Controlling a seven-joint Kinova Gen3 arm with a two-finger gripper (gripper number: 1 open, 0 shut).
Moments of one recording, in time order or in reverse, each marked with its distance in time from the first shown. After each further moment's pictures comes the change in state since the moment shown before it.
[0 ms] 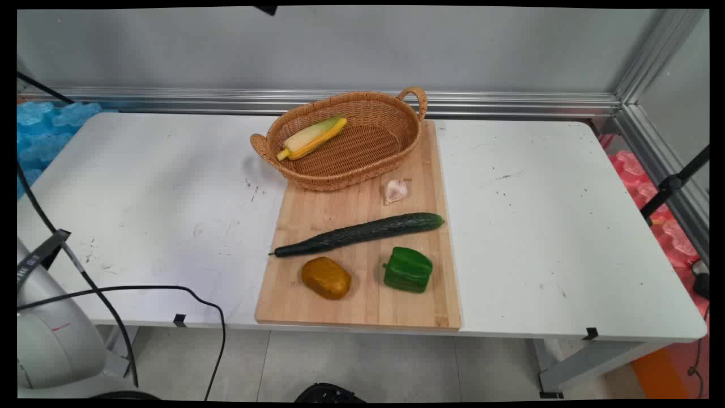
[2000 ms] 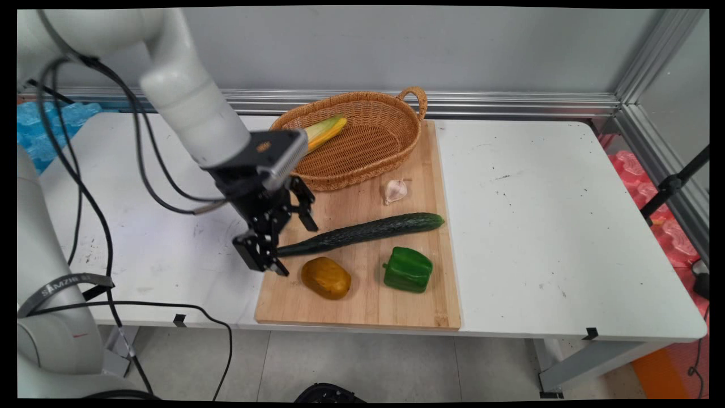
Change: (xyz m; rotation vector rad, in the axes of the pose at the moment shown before) arm -0.143 0.034 0.222 -0.252 -0.682 0.468
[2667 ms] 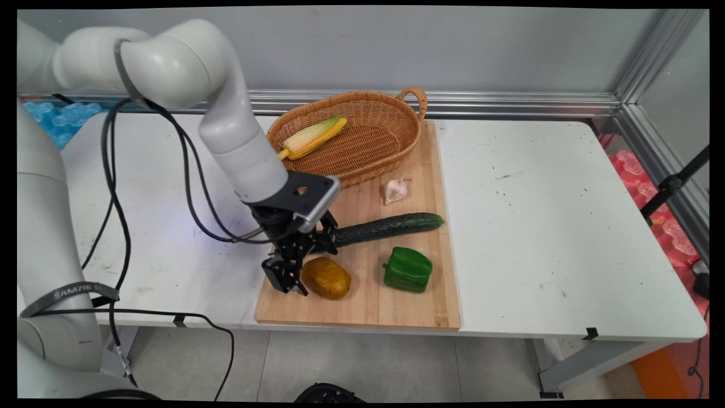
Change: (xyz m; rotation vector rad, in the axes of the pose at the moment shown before) arm 0.012 -0.014 0.067 -0.018 -0.049 0.095
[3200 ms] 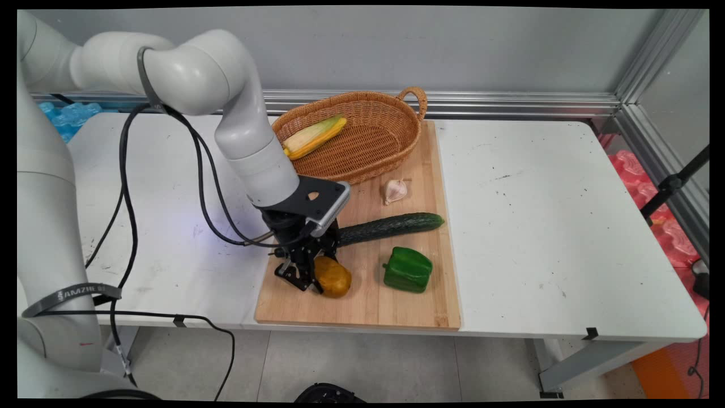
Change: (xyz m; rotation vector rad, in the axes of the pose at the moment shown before) arm 0.007 -0.009 0.009 -0.021 -0.007 -0.012
